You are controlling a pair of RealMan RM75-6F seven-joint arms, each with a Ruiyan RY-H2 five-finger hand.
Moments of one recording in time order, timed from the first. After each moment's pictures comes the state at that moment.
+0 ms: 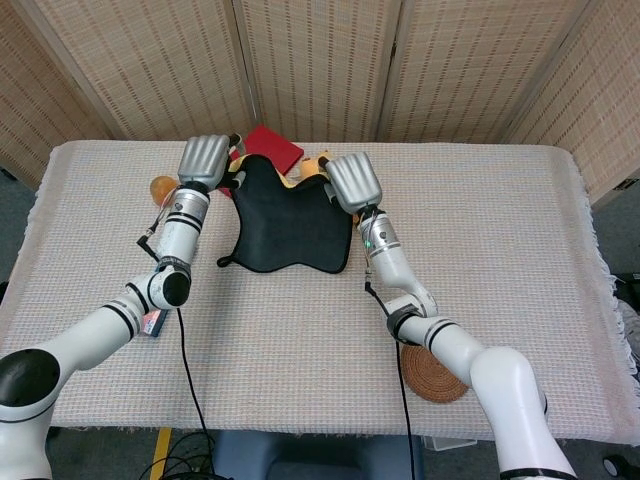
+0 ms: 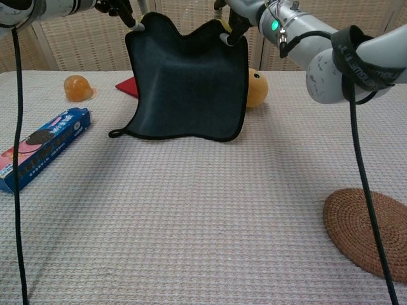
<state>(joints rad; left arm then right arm) -1.24 -1.58 -0.42 -0.83 0.64 0.64 0.36 1.23 -1.89 0.43 -0.57 -1.14 0.83 -0.18</state>
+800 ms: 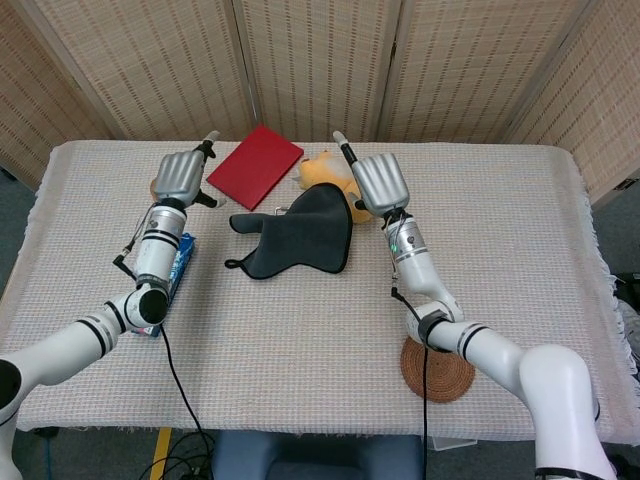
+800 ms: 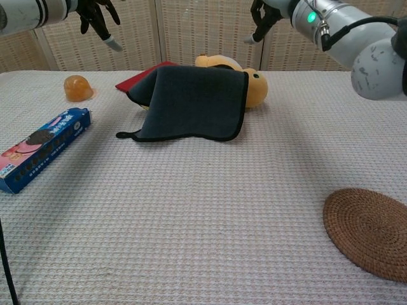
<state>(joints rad) -1.11 -1.48 -0.38 -1.04 0.62 0.75 0.34 1.08 -1.72 0.40 -0.87 -1.11 0.93 -0.27</state>
